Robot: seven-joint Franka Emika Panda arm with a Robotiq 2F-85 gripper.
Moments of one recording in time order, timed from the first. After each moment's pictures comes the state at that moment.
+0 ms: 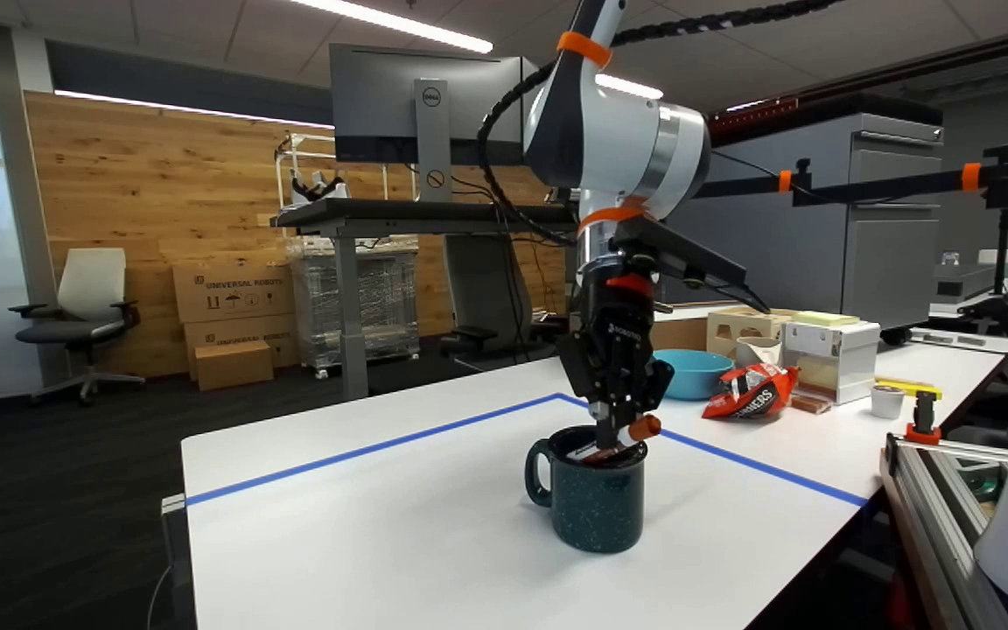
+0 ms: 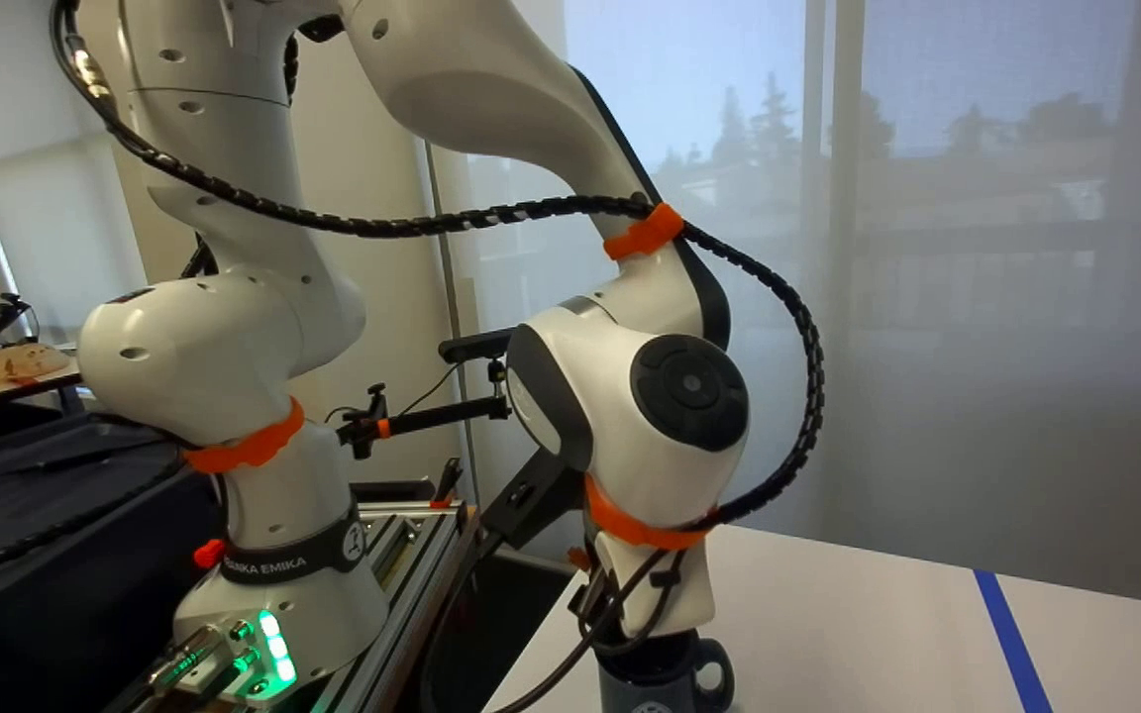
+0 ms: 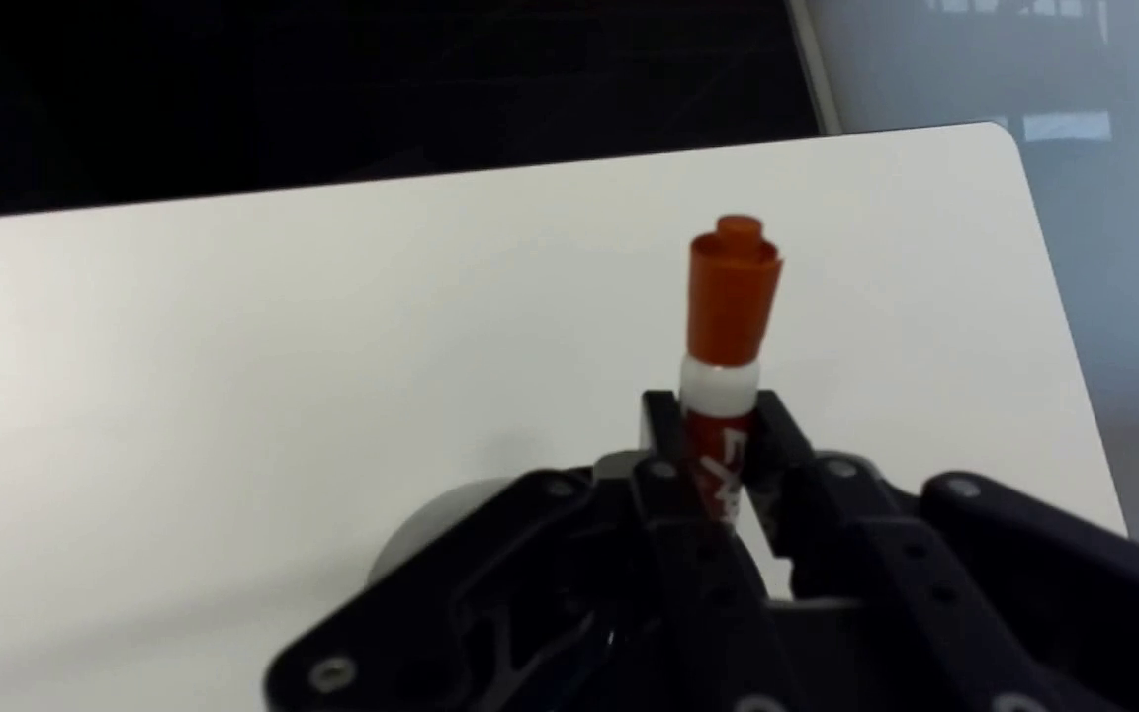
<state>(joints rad) -0.15 0.07 -0.10 -2.69 0.68 2.26 -0.32</state>
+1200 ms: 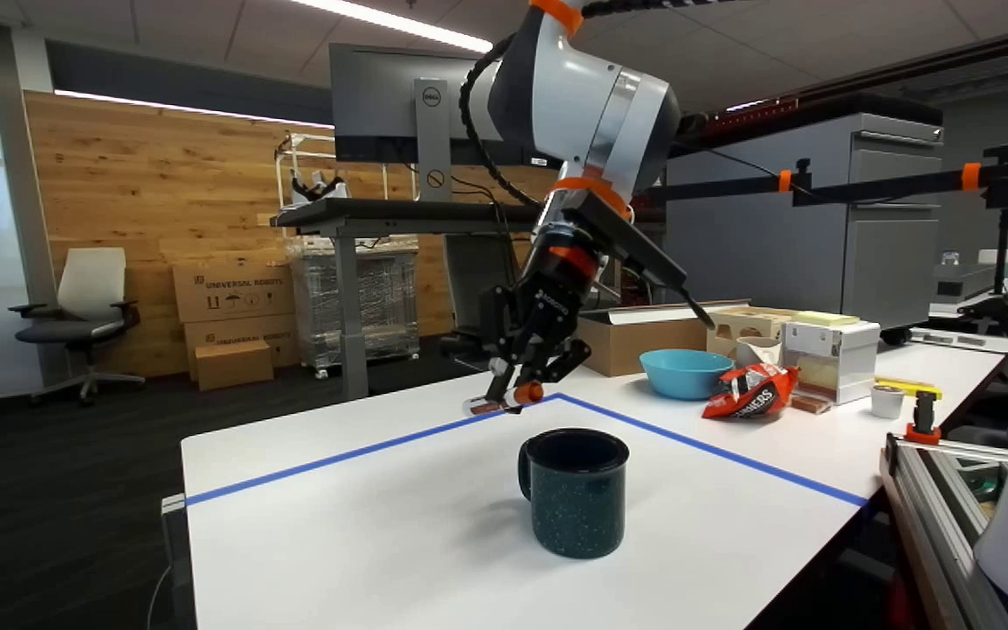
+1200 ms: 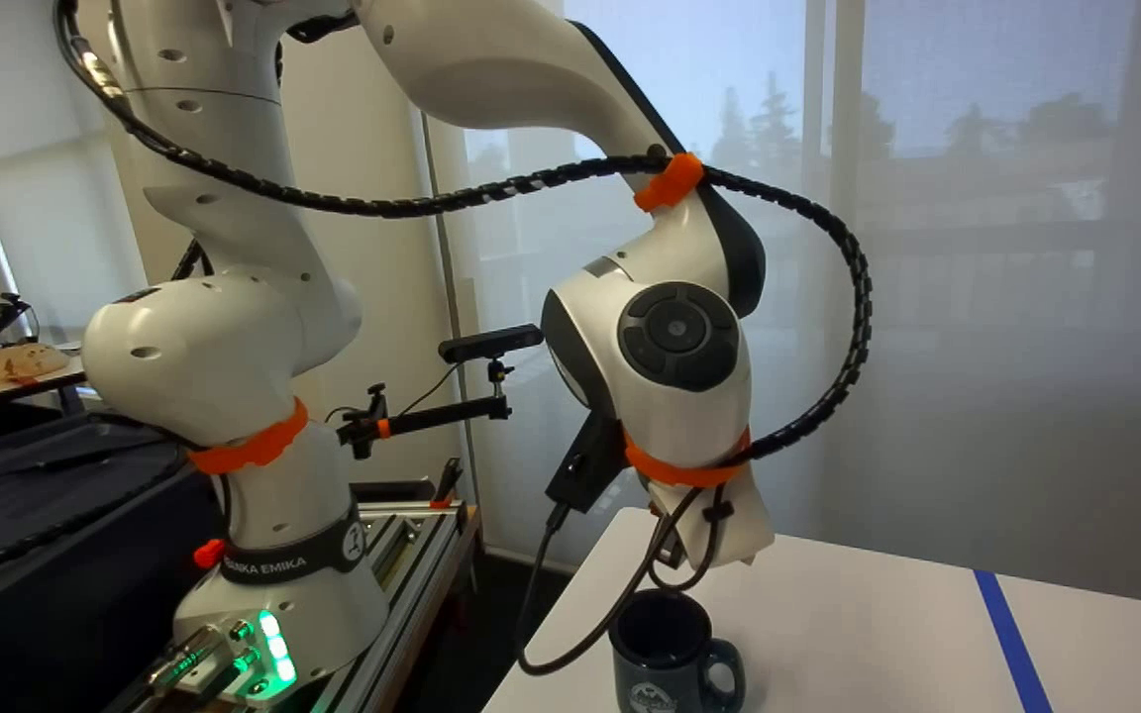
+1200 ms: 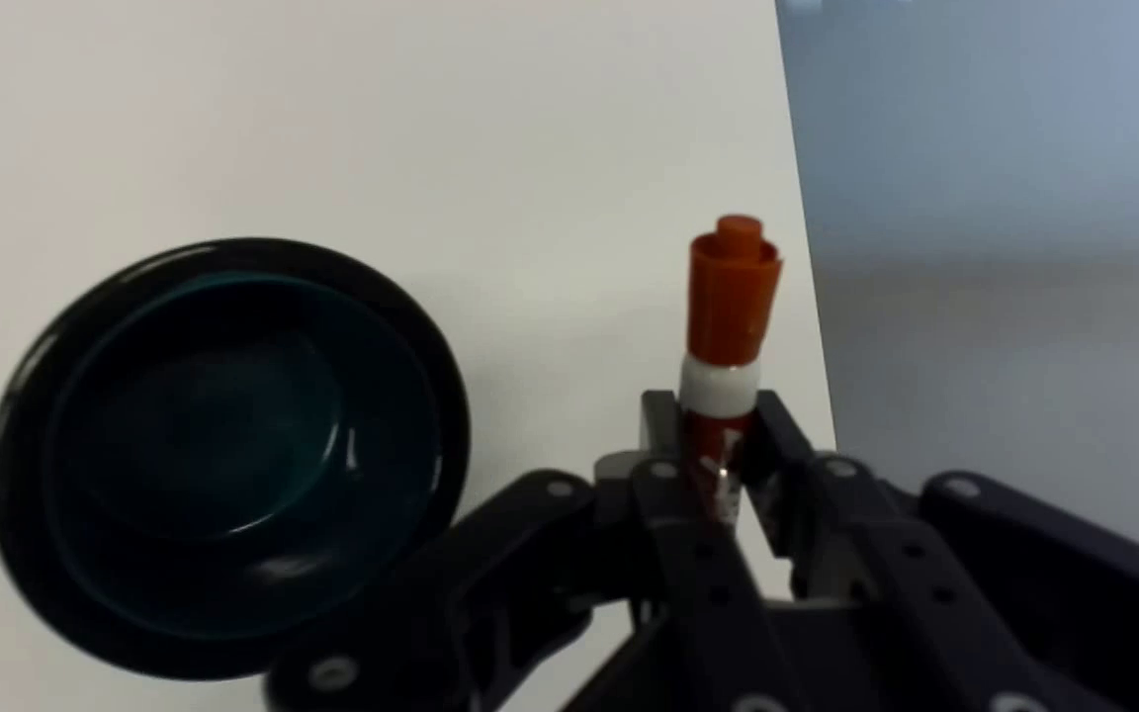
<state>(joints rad) -0.09 0.04 -0.05 -2.64 1.06 2.35 -0.53</state>
